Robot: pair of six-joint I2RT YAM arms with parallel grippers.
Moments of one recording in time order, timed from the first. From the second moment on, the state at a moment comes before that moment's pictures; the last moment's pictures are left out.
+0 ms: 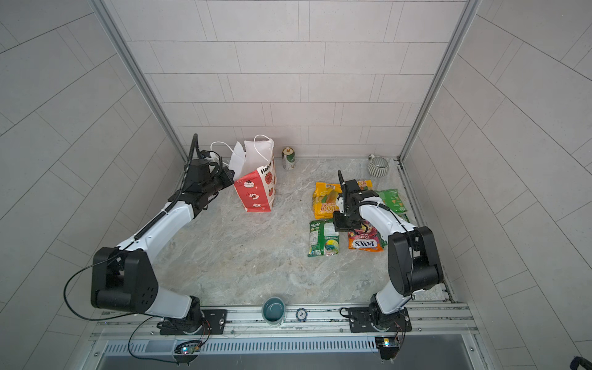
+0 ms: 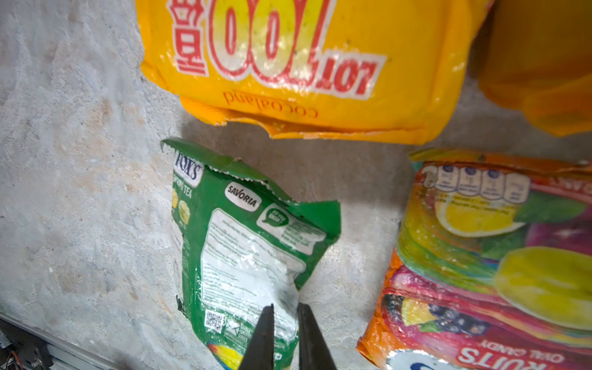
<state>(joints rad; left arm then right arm) -0.13 1.47 1.10 -0.07 0.16 -0.56 0.19 1.60 1.12 -0.87 -0.24 0.18</state>
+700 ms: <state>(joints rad) -0.14 1.36 1.03 -0.04 0.08 -0.52 0.22 1.48 1.14 -0.73 -0.23 0.27</state>
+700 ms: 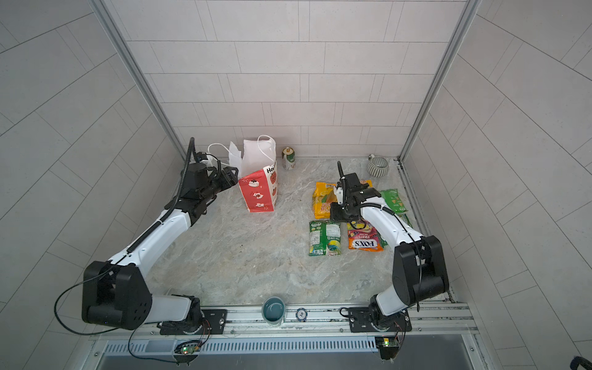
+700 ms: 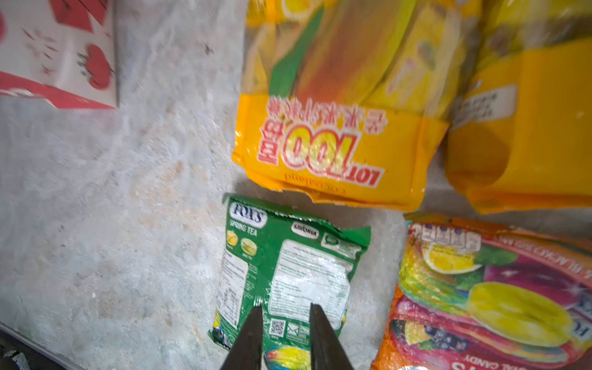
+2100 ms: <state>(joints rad) -0.16 1.27 0.38 0.64 -0.55 -0.07 0.16 1.17 0.29 0.56 0.56 0.11</state>
